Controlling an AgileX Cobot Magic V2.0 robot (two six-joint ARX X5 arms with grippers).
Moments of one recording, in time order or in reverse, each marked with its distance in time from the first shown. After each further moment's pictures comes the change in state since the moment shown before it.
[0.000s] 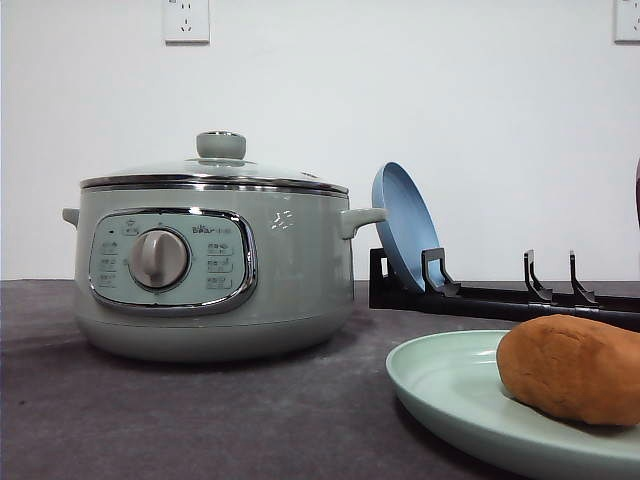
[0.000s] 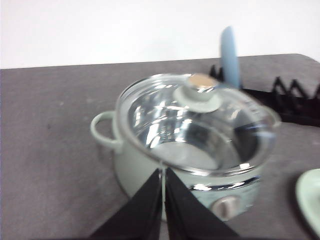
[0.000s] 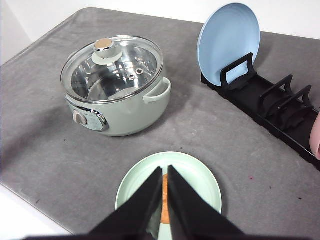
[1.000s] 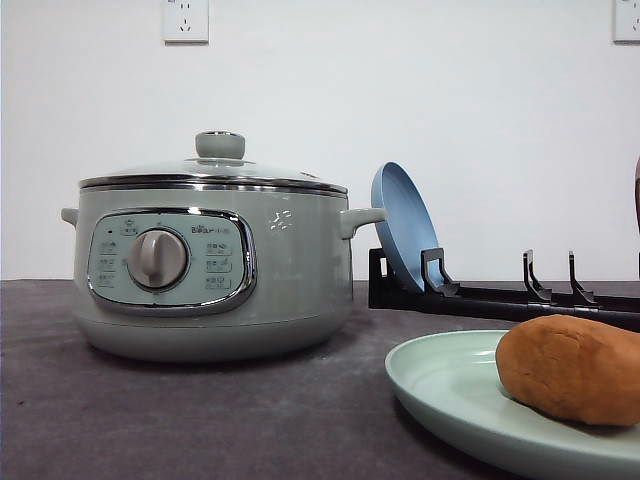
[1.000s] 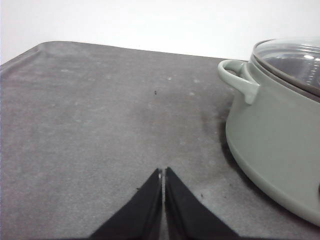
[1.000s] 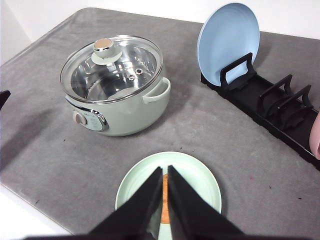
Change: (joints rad) left_arx 0.177 -0.374 -0.551 0.279 -0.217 -0.052; right_arx 0.000 0.000 0.000 0.000 0.000 0.000
